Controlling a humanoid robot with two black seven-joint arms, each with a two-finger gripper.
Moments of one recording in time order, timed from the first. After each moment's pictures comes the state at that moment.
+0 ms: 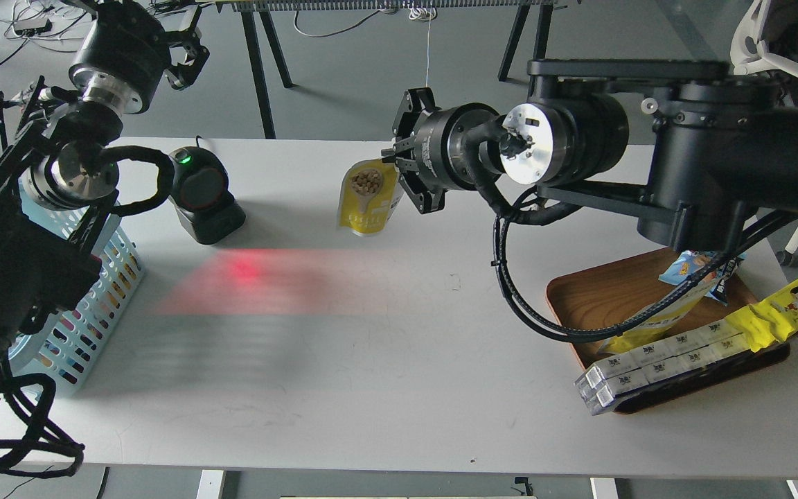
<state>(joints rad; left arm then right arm) -0.77 0.32 -1.12 -0.95 0.22 -0.11 -0.14 1.58 -0.20 -0.11 1.35 0.67 -0.49 -0.20</state>
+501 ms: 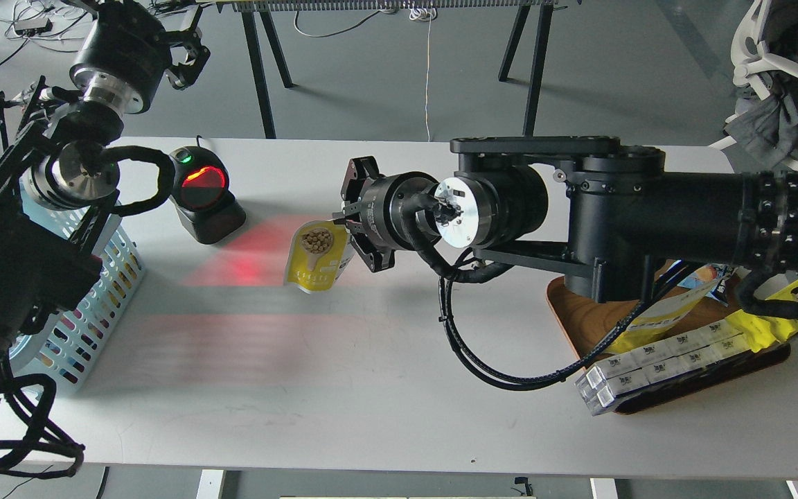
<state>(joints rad) -0.77 0.32 -1.12 -0.95 0.22 -0.11 -0.14 1.49 -0.06 -0.09 1.27 0.63 -0.49 -0.20</state>
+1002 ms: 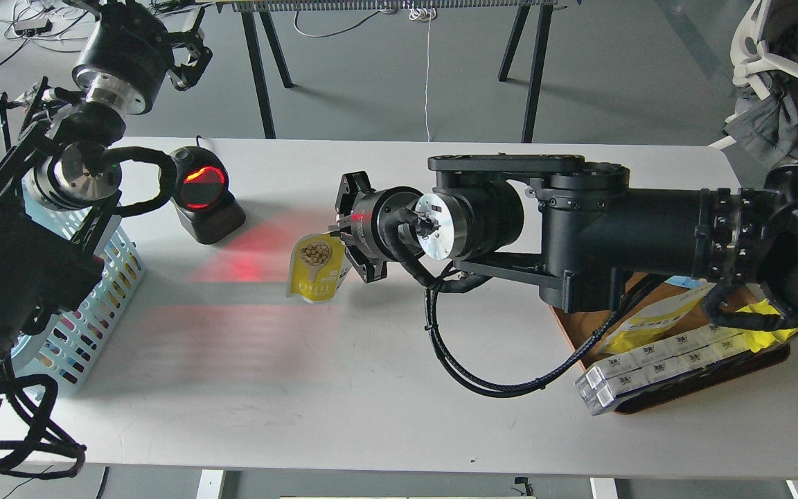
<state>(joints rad) -0.77 0.32 -1.12 -0.95 0.22 -0.11 -0.14 1.46 0.00 -0.11 1.19 0.62 -0.49 -0.21</state>
